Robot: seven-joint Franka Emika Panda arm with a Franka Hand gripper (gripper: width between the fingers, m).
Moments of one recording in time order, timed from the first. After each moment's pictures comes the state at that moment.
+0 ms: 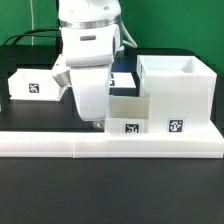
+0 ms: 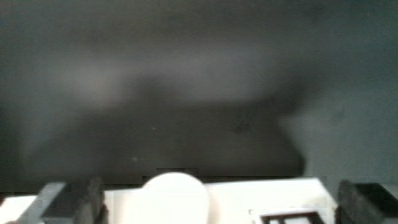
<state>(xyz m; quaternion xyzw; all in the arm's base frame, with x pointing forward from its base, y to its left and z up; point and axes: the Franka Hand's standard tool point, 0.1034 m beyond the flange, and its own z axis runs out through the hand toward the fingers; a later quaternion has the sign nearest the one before) 0.573 -0.015 0.022 -0.72 -0.69 0.00 0.07</state>
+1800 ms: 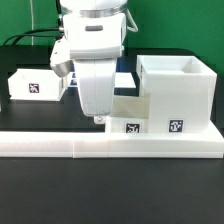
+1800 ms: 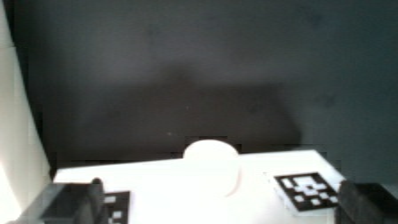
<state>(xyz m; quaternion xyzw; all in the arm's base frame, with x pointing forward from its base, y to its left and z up) 0.589 -0.014 0.042 -0.73 -0.68 0.04 0.08</state>
